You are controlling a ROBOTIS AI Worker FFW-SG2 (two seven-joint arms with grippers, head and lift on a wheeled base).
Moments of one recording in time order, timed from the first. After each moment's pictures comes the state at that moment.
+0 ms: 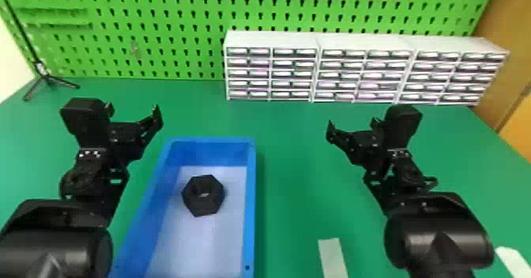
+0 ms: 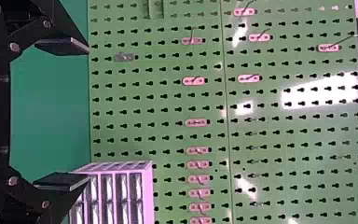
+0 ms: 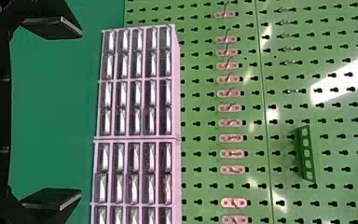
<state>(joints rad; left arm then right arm) -0.03 0.14 0.03 -1.75 0.08 0.14 0.02 -0.18 -0.02 0.02 -1.51 -0.07 0.13 0.13</state>
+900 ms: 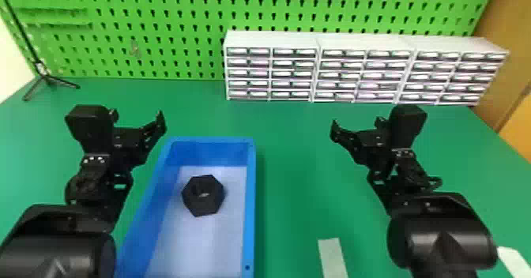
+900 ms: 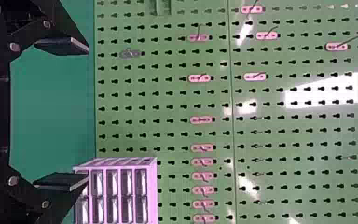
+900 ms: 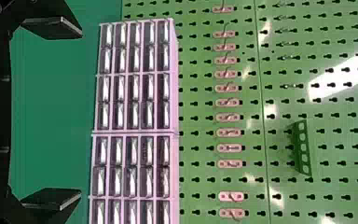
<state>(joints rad) -0.03 0.14 0.01 -1.72 0.10 0.11 0.02 -0.18 -0.02 0.00 -1.50 -0.07 0.12 0.13</state>
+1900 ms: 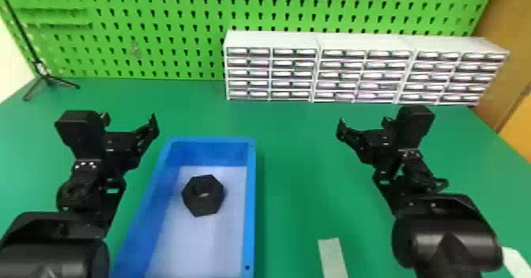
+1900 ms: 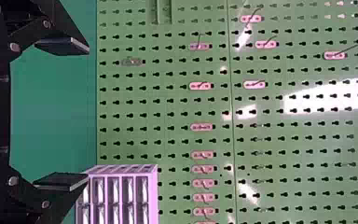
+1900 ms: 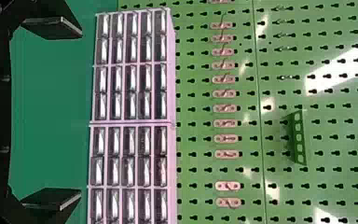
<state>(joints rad) 0.00 0.14 0.04 -1.74 0.10 0.10 0.02 -0.18 -0.02 -0.02 -1.50 -0.06 0.11 0.13</state>
